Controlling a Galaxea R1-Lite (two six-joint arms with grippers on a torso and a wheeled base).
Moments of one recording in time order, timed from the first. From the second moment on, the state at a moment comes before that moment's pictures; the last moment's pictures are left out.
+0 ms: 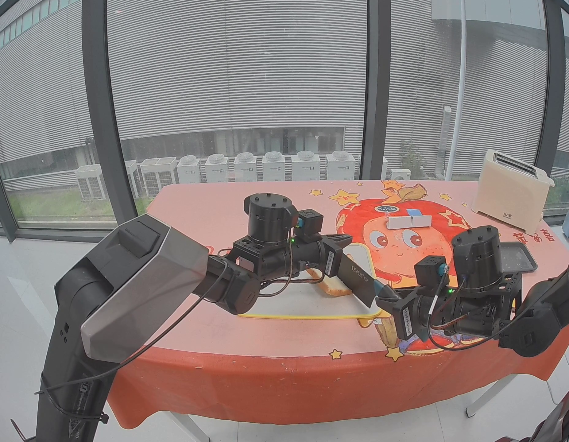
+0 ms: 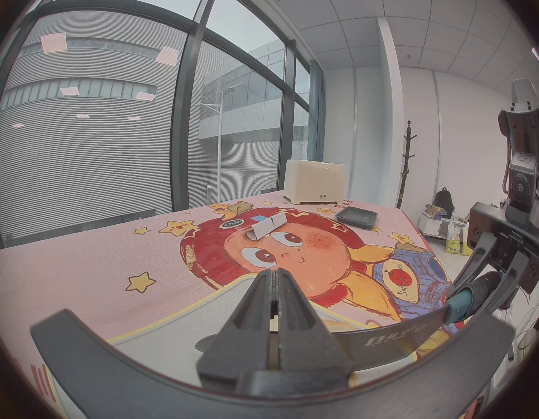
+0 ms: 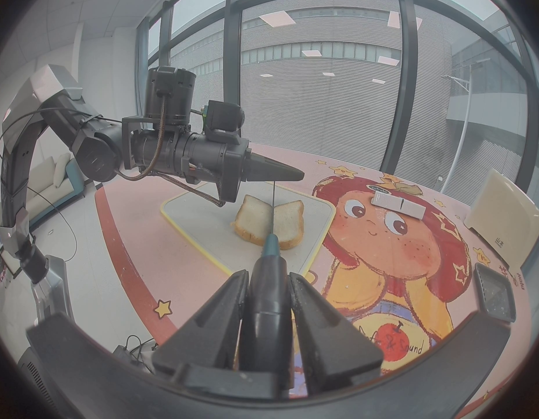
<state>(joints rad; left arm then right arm) -0.59 2.50 -1.56 -0.70 -0.38 0.01 0.58 1.78 -0.61 -0.60 -0.06 -0.02</state>
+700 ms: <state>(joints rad) -0.59 2.50 -1.57 -0.70 -0.38 0.01 0.58 1.80 -0.60 -0.60 -0.06 -0.02</state>
